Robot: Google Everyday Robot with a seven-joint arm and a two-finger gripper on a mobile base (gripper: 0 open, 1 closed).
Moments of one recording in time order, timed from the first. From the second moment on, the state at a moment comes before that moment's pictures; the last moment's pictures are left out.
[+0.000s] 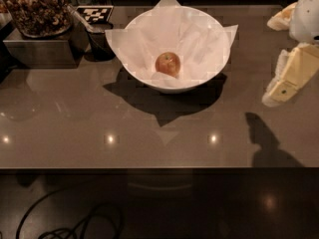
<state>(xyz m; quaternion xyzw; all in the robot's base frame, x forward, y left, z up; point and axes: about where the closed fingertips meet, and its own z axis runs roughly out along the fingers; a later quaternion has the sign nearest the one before) 0.479 -0.213 0.992 -0.59 0.78 0.00 0.24</state>
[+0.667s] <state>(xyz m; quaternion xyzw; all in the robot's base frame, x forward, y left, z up) 0.548 -0.175 1.012 -0.58 0.74 0.07 0.32</state>
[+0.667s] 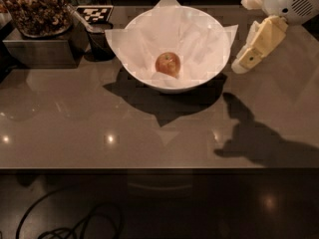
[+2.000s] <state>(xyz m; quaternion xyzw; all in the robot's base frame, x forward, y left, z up) 0.625 -0.158 0.989 -0.49 0.76 0.10 0.42</state>
